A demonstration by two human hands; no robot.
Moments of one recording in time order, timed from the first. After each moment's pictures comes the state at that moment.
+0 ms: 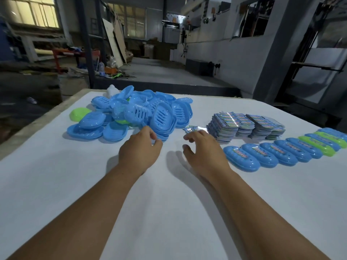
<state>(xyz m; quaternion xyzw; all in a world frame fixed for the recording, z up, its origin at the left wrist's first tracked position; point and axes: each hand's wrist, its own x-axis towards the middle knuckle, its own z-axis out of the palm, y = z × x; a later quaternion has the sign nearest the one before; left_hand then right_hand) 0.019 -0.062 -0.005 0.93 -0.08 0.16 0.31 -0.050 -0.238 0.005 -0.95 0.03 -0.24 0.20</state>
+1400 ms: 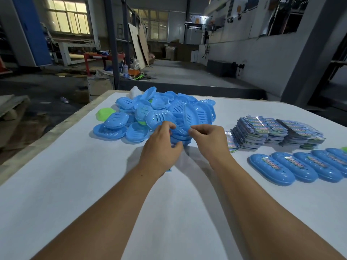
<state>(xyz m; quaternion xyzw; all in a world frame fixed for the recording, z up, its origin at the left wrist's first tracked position) 0.022 -0.057 -0.006 0.88 -0.16 0.21 0.39 0.015 -0.208 0.010 -0.79 0.05 -0.25 0.55</state>
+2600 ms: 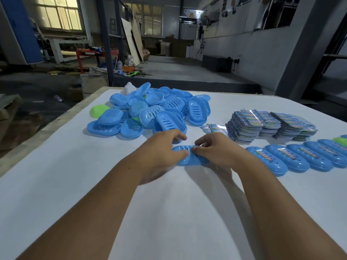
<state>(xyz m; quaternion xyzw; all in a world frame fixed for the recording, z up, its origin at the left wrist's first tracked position) 0.007 -0.051 0.010 0.89 -0.24 0.01 0.38 -0.020 -0.247 0.016 -0.94 0.05 -0.03 0.35</state>
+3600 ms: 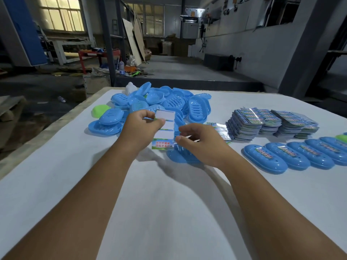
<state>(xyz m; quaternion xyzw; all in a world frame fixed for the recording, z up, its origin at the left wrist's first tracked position) 0.023 -0.029 0.033 0.78 -0.06 0.11 0.61 -0.020 -0.219 0.013 -0.88 -0.07 -0.12 0.45</state>
